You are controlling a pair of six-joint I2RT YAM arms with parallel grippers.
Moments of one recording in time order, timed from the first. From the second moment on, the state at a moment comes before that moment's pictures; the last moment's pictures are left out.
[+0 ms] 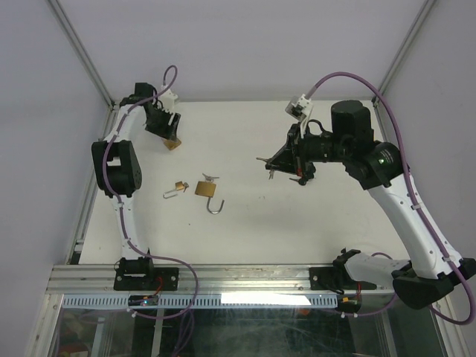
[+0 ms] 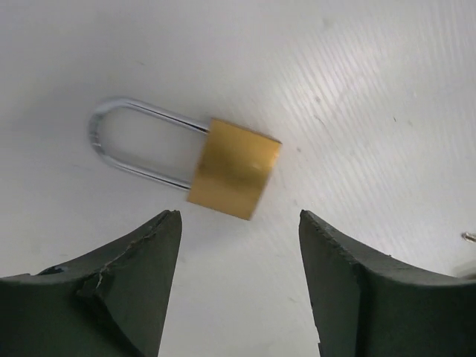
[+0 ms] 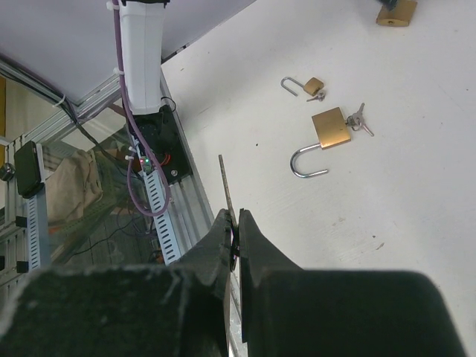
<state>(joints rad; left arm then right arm) 0.01 2.23 1.90 -0.81 0.30 0.44 0.53 1.16 1.51 -0.83 -0.75 0.04</state>
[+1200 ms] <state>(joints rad) 0.06 2.34 1.97 -0.64 0.30 0.61 0.53 1.16 1.51 -0.83 -0.75 0.06</state>
